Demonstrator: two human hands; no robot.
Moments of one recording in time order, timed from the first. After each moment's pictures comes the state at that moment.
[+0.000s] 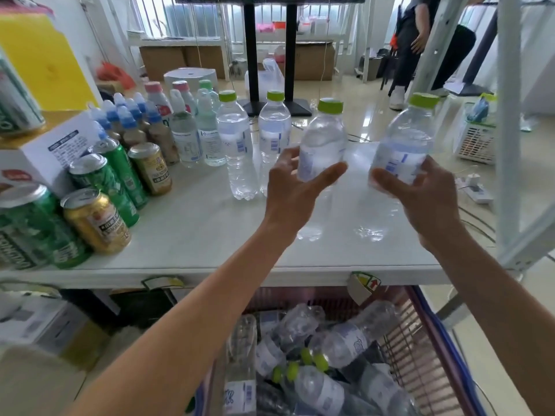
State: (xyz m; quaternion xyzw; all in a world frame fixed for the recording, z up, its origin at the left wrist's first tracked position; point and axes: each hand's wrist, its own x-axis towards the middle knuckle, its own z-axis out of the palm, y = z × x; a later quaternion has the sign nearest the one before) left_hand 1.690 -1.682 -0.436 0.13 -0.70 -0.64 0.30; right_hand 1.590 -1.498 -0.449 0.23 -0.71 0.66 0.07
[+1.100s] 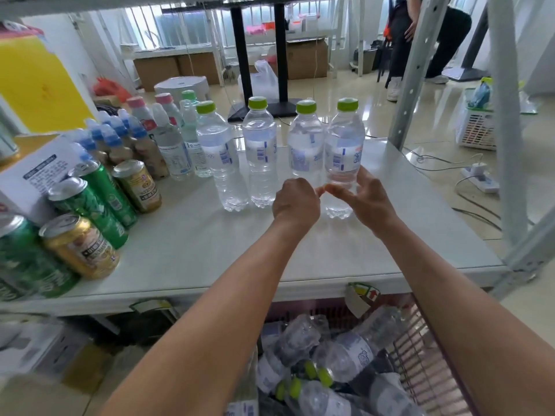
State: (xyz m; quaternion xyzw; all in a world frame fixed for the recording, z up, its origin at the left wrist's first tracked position) left_hand 1.603 -1.679 -0.467 0.28 -0.93 -0.20 0.08; right_hand 1.512 -1.552 -0.513 0.27 -0.79 0.55 0.02
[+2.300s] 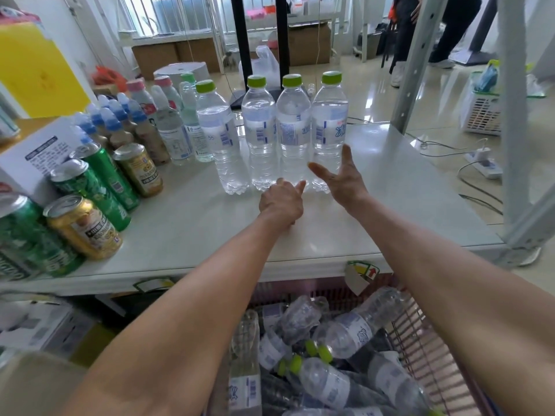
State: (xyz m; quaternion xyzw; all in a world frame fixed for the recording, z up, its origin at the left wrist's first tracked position) left_hand 1.611 -1.708 -0.508 0.31 -0.94 -0.18 0.02; right_hand 1.519 -1.596 -0.520 0.19 -0.81 0.55 -0.04
